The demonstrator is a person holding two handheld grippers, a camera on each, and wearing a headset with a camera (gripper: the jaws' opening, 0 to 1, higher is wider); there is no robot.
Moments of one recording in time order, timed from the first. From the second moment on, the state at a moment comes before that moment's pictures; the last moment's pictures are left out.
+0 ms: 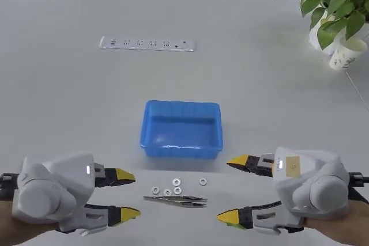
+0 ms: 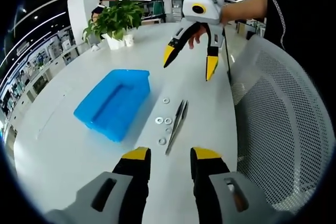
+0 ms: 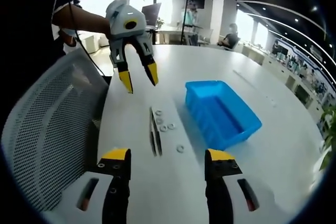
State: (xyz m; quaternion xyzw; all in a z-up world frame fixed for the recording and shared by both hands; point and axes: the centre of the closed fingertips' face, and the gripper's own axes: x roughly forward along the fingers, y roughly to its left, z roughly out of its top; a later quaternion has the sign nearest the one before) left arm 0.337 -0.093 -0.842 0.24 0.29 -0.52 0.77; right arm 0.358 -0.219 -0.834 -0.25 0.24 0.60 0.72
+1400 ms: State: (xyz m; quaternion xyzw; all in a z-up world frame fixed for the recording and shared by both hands) left arm 0.345 -0.107 -0.886 0.31 0.33 -0.57 0.69; right arm 0.344 -0.175 -0.878 -0.26 0.27 0.67 0.64
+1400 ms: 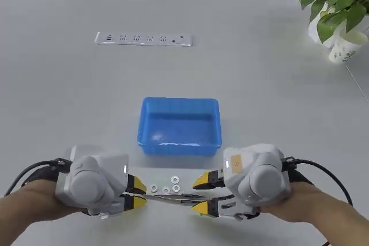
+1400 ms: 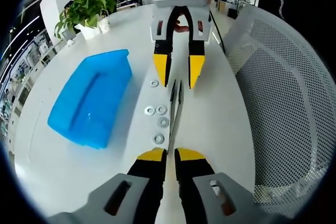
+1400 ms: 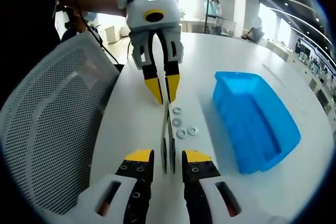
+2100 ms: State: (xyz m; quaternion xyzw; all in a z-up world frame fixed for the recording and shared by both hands) left arm 0.346 -0.105 -0.893 0.32 0.32 -0.58 0.67; right arm 0.346 -0.176 -0.890 -0.29 0.27 0.66 0.63
